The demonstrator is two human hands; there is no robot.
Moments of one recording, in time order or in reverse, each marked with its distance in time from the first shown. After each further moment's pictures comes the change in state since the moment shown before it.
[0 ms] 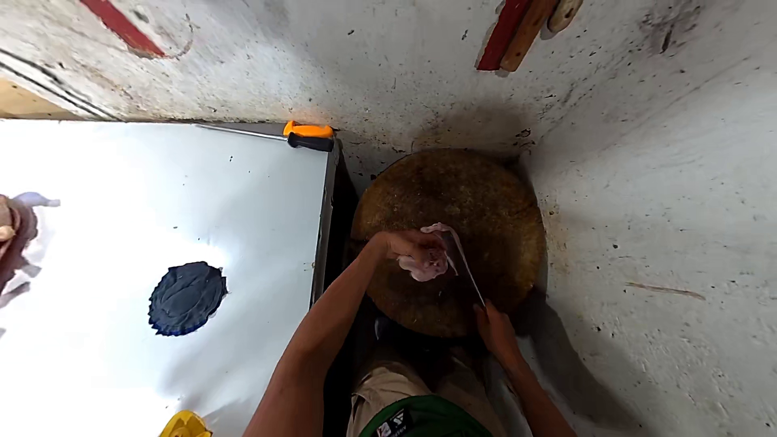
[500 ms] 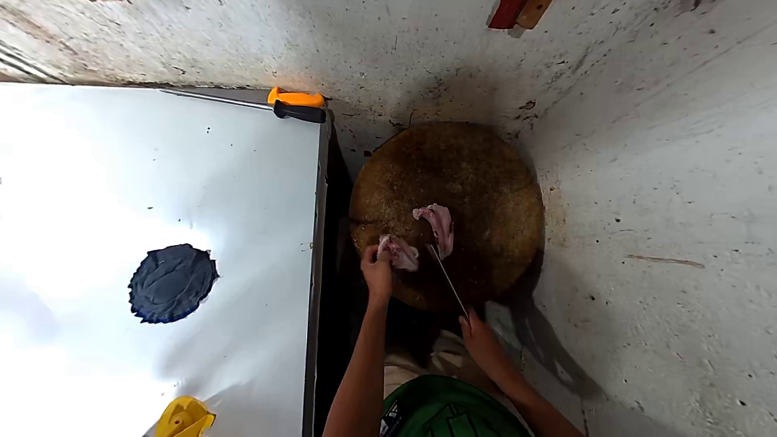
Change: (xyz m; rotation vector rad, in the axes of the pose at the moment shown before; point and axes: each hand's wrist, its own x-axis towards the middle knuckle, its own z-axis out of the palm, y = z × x) left_hand -0.024 -0.115 0.107 -0.537 1.543 0.132; right_hand -0.061 0.001 0.049 -0.076 -0.213 0.056
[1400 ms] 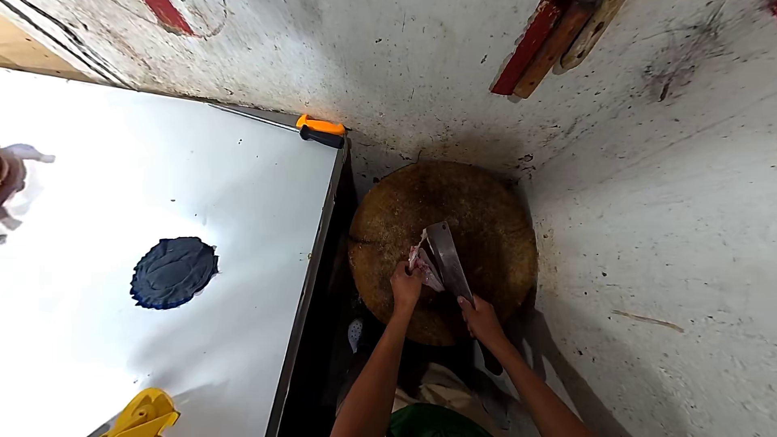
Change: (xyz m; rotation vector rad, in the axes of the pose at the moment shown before) left_hand -0.015 0.003 0.077 0.465 -0.140 -0.125; right_hand 0.077 -0.017 -0.090 0.327 0.044 -0.133
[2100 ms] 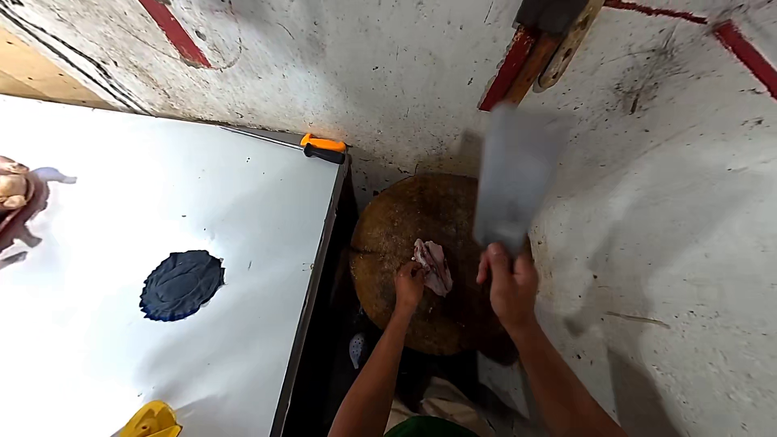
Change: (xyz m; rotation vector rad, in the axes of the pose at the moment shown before) left_hand 0.004 0.016 -0.002 0.059 -0.107 0.250; right_hand -0.075 -0.160 -0.056 0.354 0.542 -0.931
